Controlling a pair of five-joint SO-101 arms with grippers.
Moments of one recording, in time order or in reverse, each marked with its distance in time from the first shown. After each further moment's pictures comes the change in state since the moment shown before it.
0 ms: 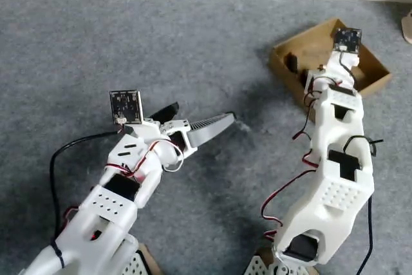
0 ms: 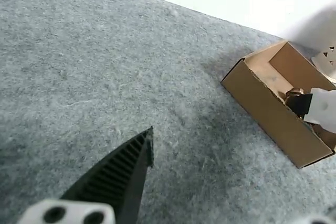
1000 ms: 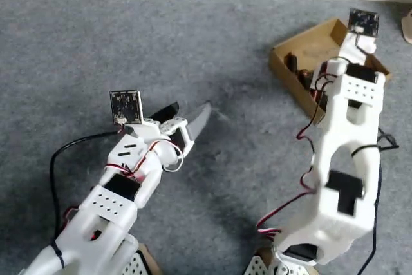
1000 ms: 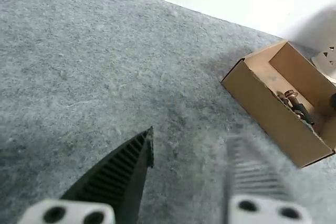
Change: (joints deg) left arm 0.0 0.0 0.0 0.0 -1.1; right arm -1.4 -18.3 -5.6 35.4 -1.6
